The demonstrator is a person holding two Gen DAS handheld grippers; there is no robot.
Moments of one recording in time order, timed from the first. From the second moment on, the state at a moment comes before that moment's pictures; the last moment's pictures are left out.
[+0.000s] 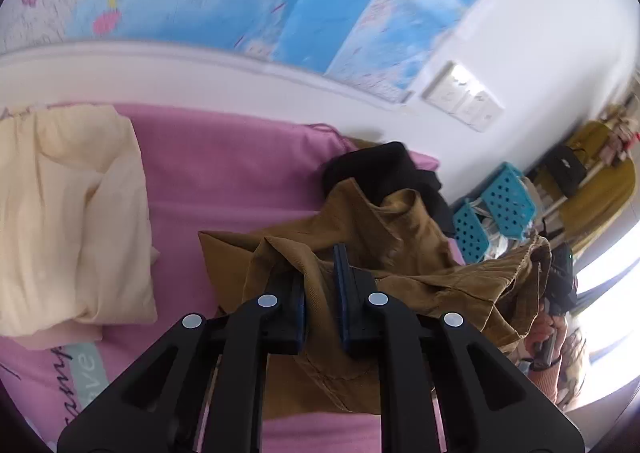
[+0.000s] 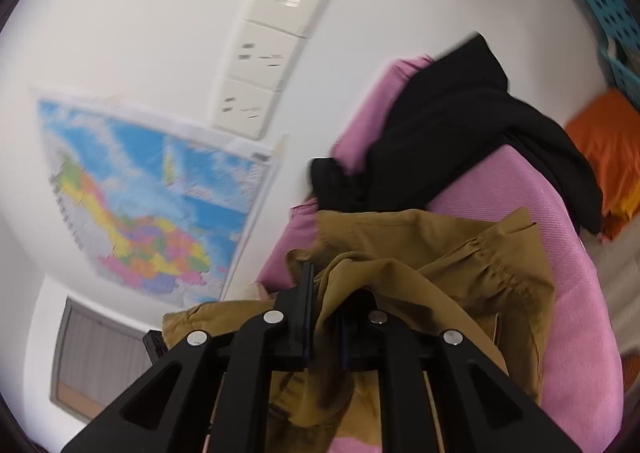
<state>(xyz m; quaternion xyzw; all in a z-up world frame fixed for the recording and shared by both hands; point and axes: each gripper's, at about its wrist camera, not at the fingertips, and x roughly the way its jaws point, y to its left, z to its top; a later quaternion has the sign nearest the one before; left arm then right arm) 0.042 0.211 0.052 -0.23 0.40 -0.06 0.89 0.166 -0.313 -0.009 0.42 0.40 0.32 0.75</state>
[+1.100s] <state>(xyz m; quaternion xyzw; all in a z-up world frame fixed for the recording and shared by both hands) 0.072 0.200 0.031 -0.21 0.36 -0.09 0.91 0.180 -0.249 0.016 0.16 0.38 0.23 0.88</state>
